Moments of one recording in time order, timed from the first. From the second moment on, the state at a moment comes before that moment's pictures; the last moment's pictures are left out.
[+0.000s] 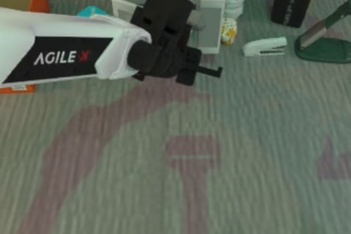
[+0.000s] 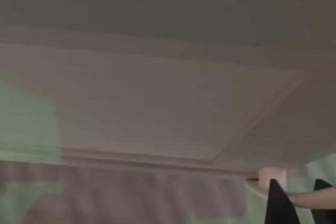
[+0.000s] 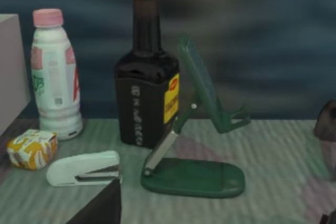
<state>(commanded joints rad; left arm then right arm) -0.61 2.01 1.33 -0.18 -0.09 -0.16 0.00 0.00 0.00 0.00 0.00 0.00</state>
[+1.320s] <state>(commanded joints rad) -0.59 1.98 1.29 -0.17 -0.06 -0.12 0.00 0.00 0.00 0.00 0.00 0.00</state>
